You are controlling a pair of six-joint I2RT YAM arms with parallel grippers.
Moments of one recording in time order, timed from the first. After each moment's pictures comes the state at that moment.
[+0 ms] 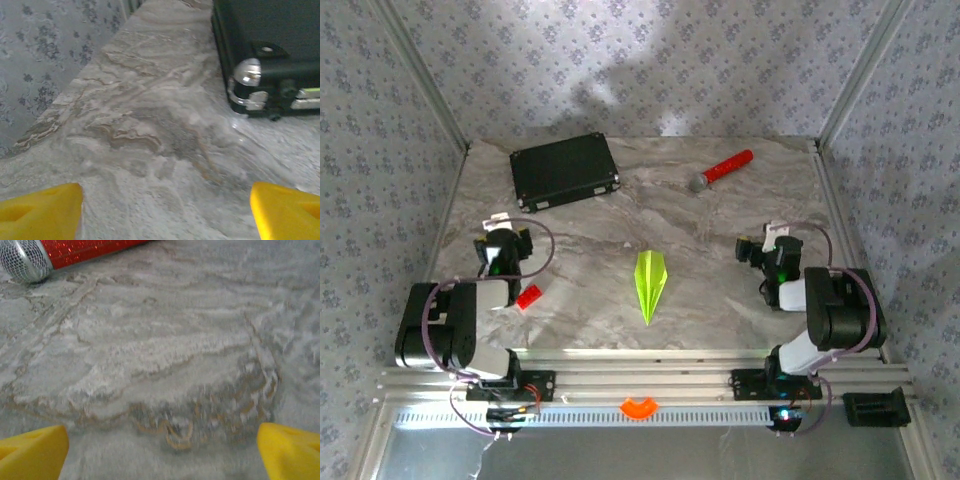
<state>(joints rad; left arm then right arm) 0.00 1.46 0.35 0.69 -0.34 -0.08 -0.03 1.54 0.32 0.78 0.01 0.01</state>
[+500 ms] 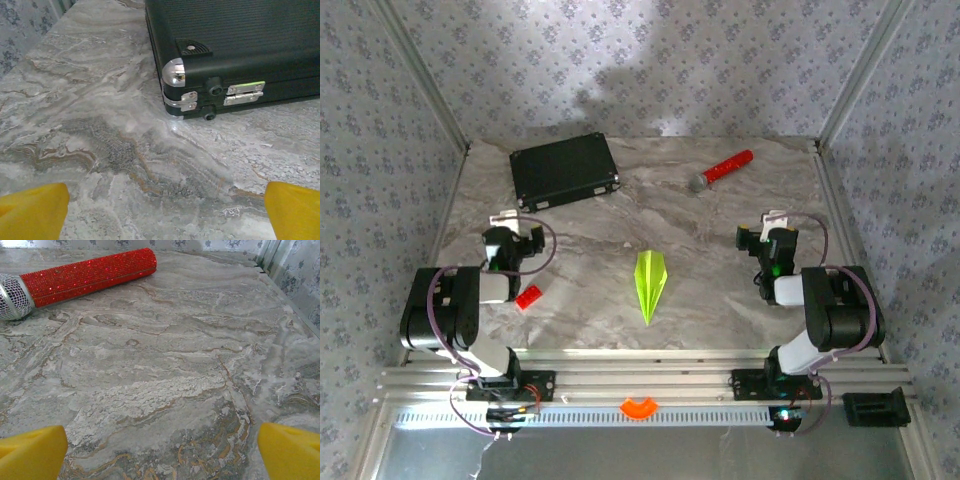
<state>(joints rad) 0.00 1.55 0.40 0.73 -0.12 -0.05 0.02 1.54 0.36 0.81 0.14 -0.02</state>
